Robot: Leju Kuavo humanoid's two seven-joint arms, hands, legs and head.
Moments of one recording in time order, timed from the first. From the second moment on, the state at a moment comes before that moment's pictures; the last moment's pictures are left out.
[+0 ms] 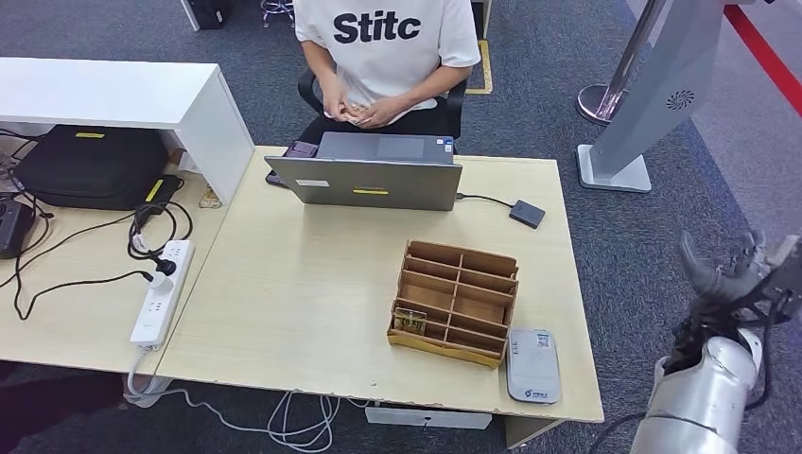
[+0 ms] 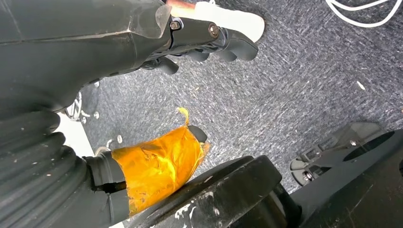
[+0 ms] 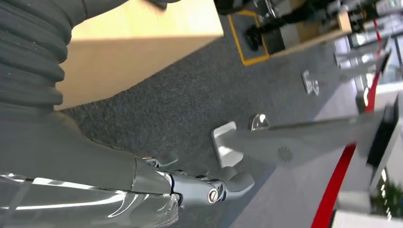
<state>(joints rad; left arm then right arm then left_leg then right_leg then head) -0.07 -0.20 0.86 -0.26 -1.53 0.11 0.01 -0.57 0.21 -0.71 -1.09 0.33 0.01 -0.09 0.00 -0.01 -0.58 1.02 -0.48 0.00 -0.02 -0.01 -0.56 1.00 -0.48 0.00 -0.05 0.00</state>
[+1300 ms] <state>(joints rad) -0.04 -0.14 0.09 -0.22 -0.67 0.22 0.09 -0.05 -0.06 -0.50 -0.25 -0.94 -0.07 -0.37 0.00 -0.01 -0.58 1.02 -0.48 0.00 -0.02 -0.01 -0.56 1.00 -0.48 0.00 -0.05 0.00</state>
